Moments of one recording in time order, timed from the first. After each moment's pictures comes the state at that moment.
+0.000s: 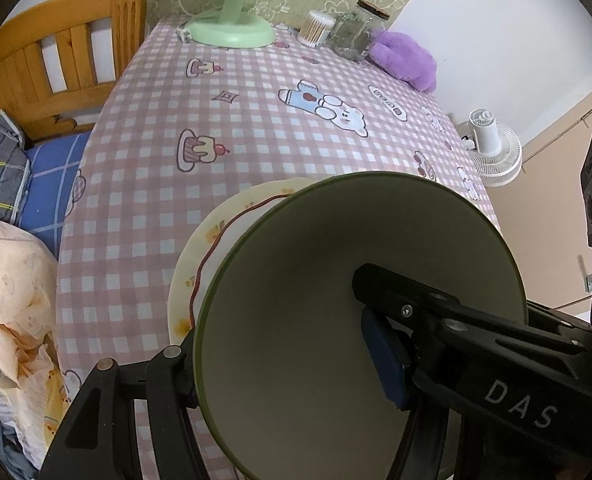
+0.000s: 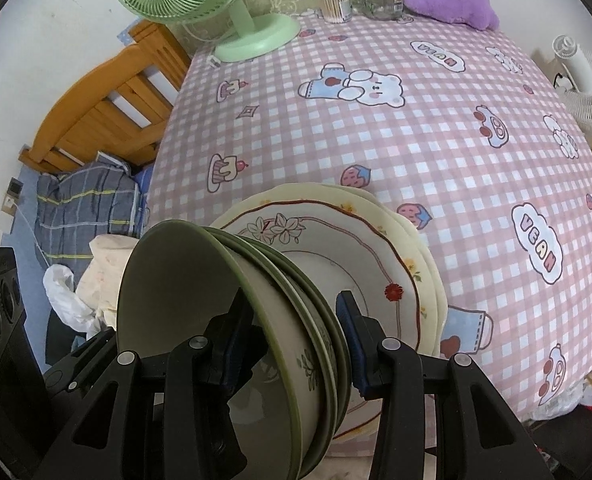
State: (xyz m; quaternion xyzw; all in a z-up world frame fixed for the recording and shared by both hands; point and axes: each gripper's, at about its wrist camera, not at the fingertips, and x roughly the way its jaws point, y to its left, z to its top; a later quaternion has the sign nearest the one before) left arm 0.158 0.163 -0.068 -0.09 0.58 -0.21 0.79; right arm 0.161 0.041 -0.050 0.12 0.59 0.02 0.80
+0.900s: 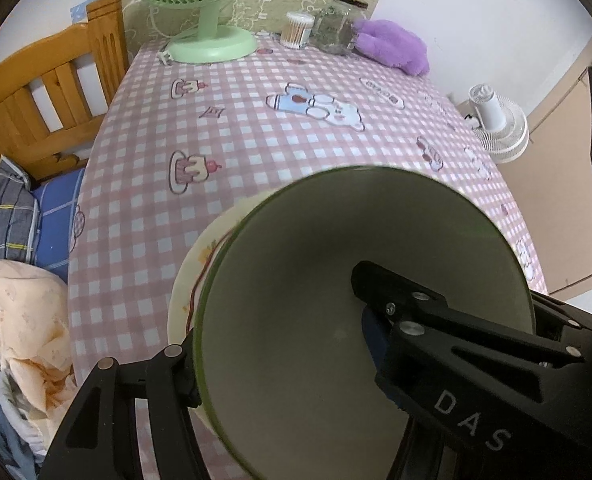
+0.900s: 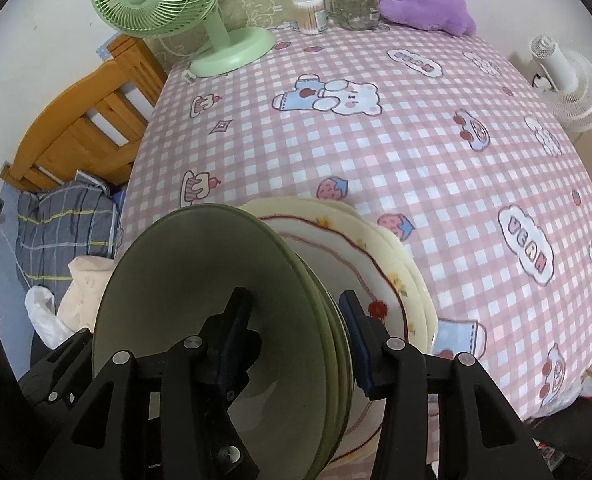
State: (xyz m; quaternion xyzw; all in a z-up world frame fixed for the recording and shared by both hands) left arm 0.156 0.144 -0.068 -0.01 0.56 -0.20 0.80; right arm 0.156 0.035 -0.061 0.12 0.56 -0.02 0.82
